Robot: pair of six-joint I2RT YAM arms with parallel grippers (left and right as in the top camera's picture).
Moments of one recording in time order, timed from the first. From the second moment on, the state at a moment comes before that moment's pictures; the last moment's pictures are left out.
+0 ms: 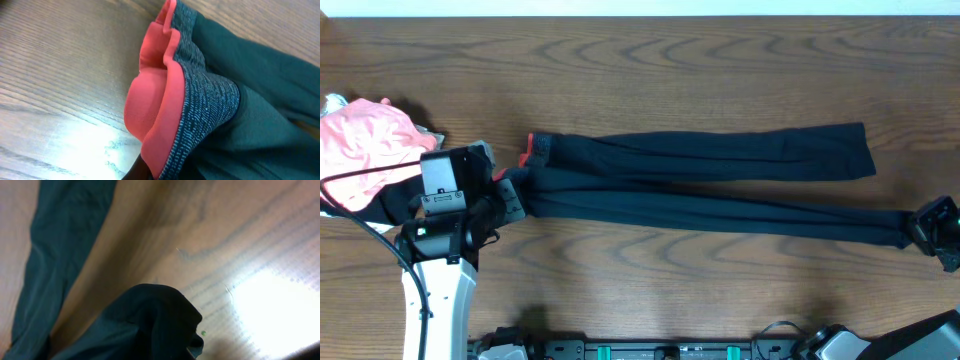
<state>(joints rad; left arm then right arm) 0.14 1.06 0.89 -0.86 0.14 -0.25 -0.84 1.40 1.10 -1.12 -0.33 0.18</state>
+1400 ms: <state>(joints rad) 0.15 1.51 0.89 -0.36 0.10 -0.25 -0.54 1.73 1.10 -0.53 -0.32 0.20</state>
